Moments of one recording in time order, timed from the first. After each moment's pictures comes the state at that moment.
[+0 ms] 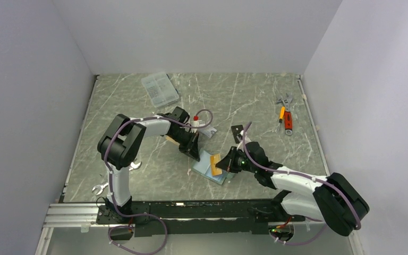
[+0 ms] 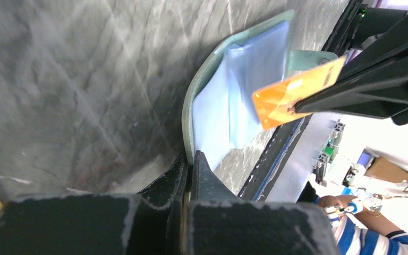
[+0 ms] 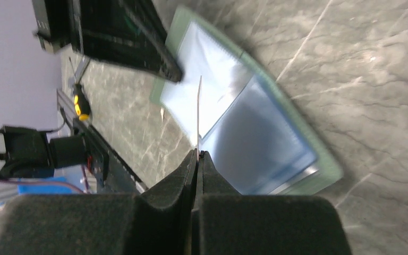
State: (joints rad) left arm -0.54 1.97 1.18 -0.47 0.85 -0.10; right arm 0.66 1.15 0.26 0.34 -0.29 0.85
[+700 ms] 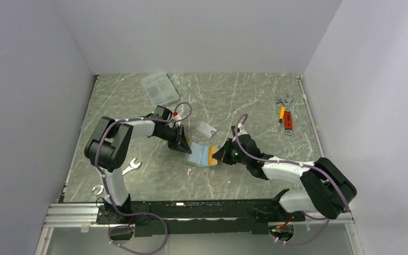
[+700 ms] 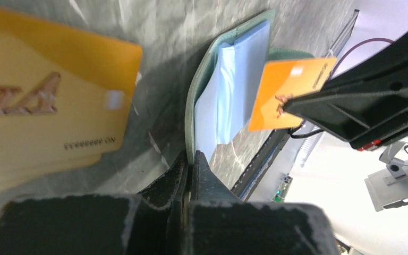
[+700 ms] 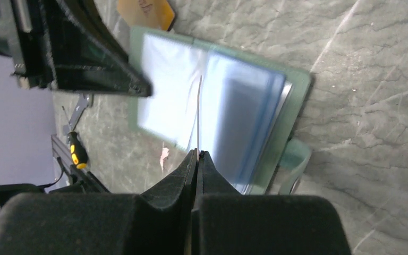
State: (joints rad) left arm -0.38 1.88 1.02 -0.28 0.84 -0.38; right arm 0.67 1.30 0.39 0.35 -0.14 0.91
